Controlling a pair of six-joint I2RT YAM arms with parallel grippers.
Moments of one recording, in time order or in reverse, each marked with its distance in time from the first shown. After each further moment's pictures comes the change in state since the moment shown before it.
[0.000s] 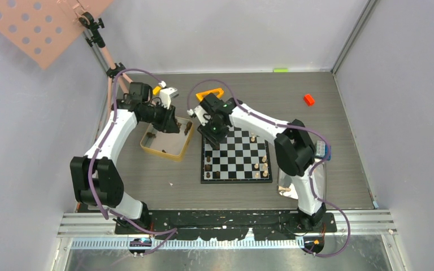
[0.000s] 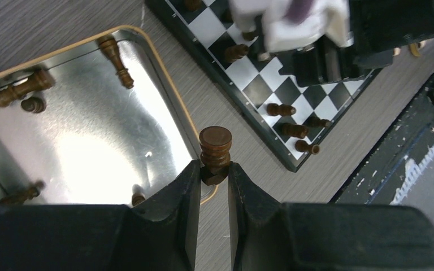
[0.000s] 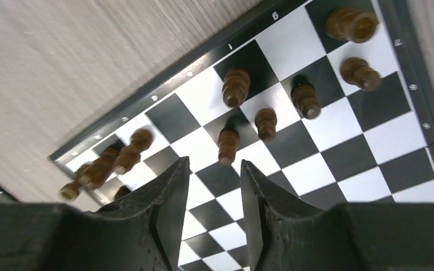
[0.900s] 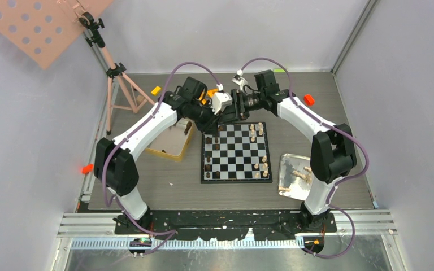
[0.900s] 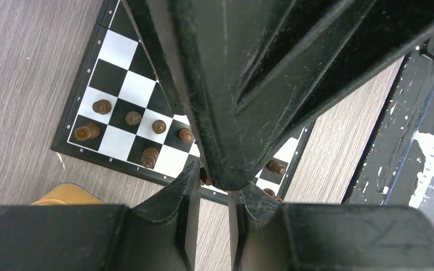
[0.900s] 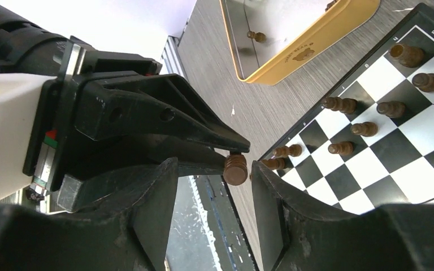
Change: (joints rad) left arm -0.455 0.196 0.259 0.018 -0.090 0.046; right arm -0.392 -0.335 -0.332 0.483 -0.883 0.567
